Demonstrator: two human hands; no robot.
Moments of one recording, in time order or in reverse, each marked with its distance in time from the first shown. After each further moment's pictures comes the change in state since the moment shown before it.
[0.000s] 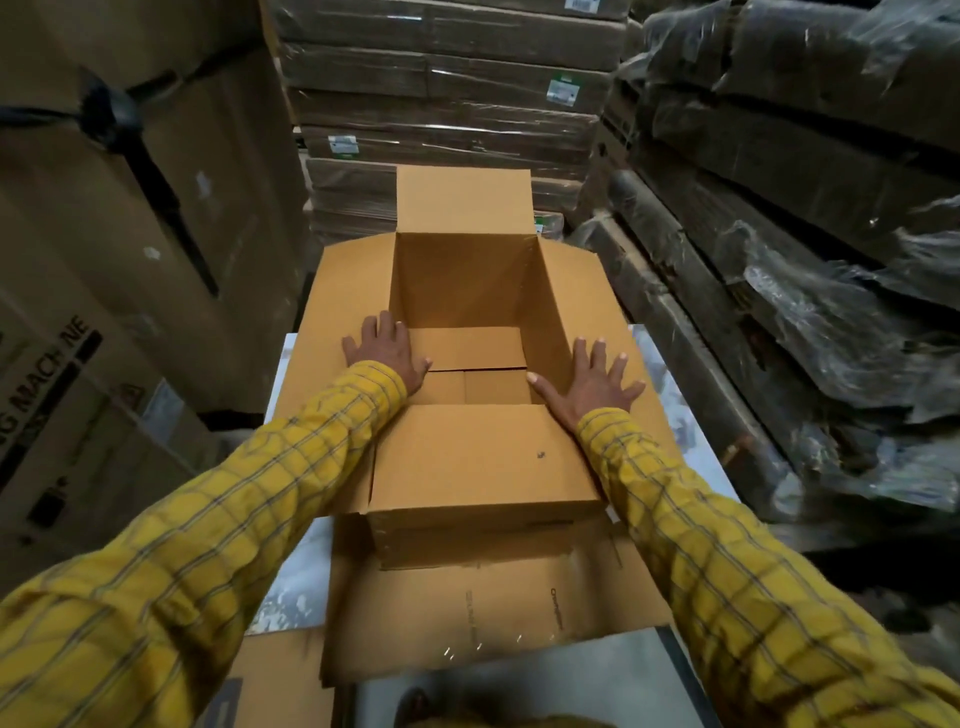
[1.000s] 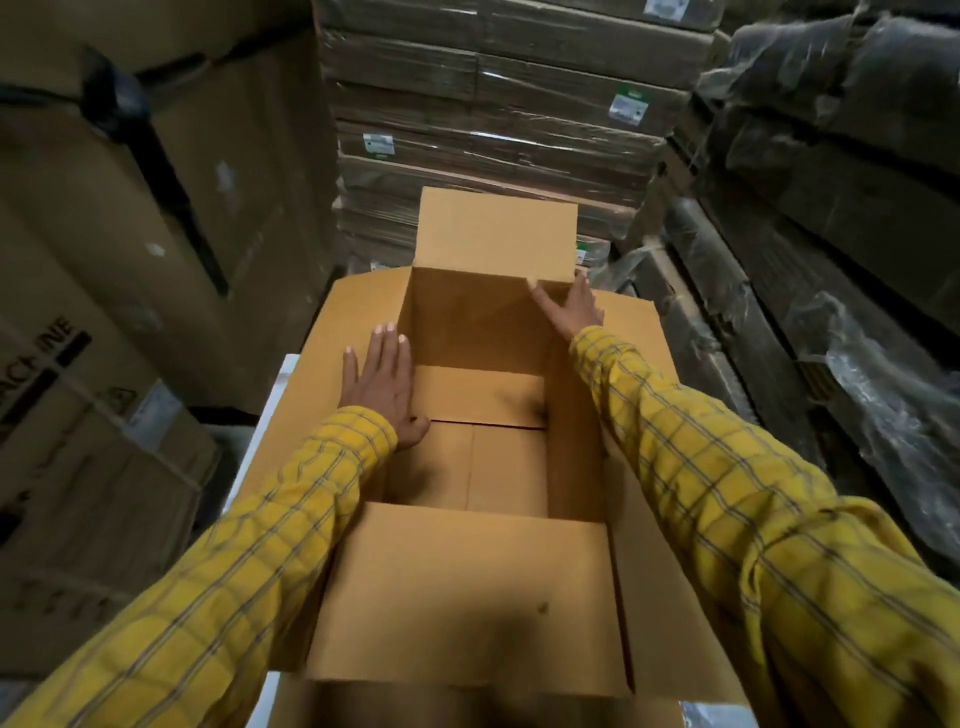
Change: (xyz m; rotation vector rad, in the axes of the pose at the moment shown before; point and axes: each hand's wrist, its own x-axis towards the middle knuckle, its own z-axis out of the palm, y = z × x) left_hand 0.083 -0.002 0.013 0.114 -0.025 0.022; right_hand 0.252 -0.110 -0.062 0.404 -0.022 -0.170
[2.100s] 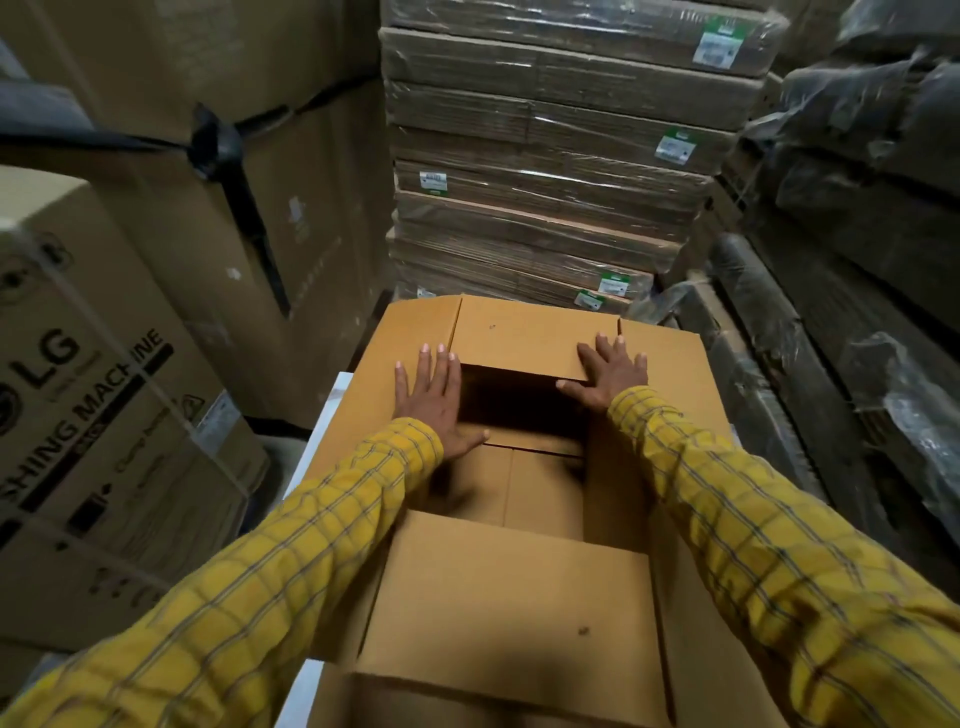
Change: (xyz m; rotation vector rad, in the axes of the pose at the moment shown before) left_hand -0.005 -0.004 -0.008 -0.129 0.026 0.026; right_hand -0.025 0.028 0.012 -0.661 -0.136 -0.257
